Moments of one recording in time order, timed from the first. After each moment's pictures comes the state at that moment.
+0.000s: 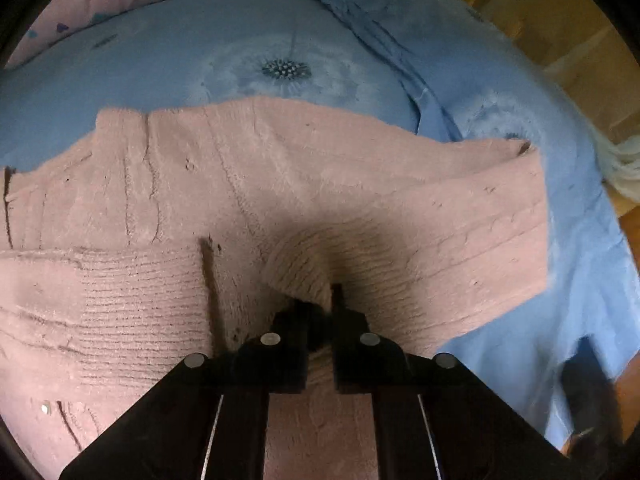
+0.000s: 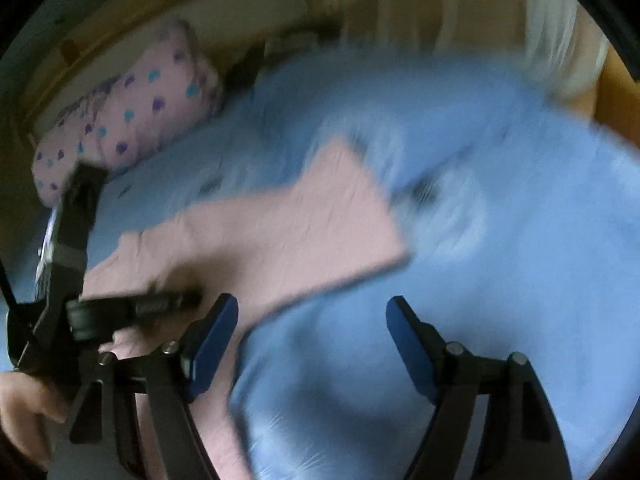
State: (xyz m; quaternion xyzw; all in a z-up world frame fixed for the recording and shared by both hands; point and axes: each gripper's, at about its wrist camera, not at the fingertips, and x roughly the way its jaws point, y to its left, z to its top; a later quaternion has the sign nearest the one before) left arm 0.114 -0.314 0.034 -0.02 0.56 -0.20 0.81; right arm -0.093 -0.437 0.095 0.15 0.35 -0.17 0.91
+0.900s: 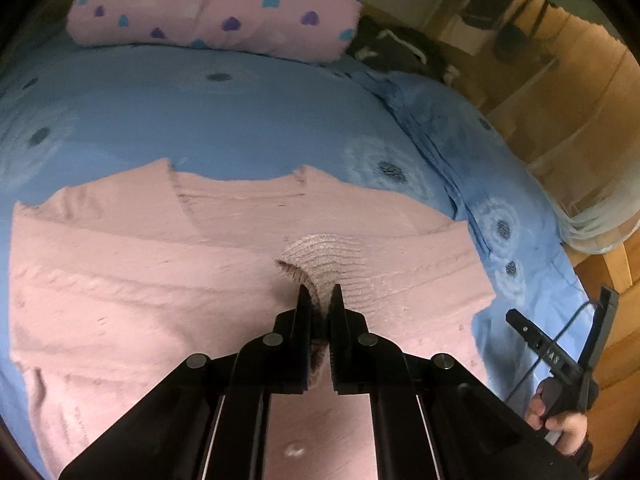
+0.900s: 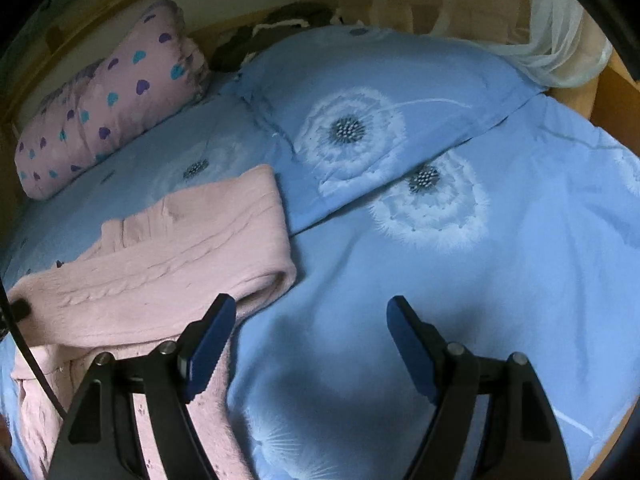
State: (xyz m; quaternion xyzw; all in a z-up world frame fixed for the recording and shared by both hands) left arm 0.070 -0.108 0.099 -0.11 0.47 -0.19 0.86; right arm -0.063 -0.432 0.072 0.18 0.41 -0.17 0.88
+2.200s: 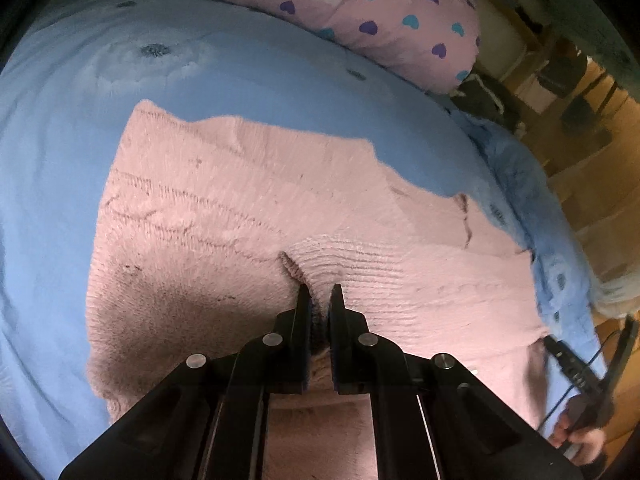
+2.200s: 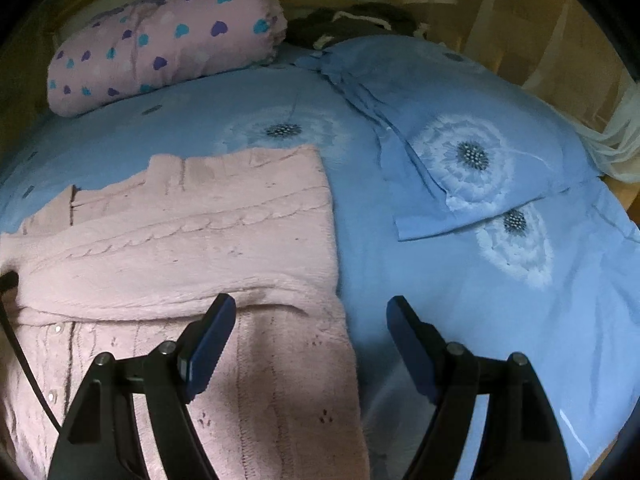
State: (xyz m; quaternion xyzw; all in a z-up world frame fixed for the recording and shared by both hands) left arm 0.087 0.039 0.025 -0.19 0.47 -0.11 0.86; right arm -0.017 -0.334 0.066 0.04 0.45 -0.12 0.89
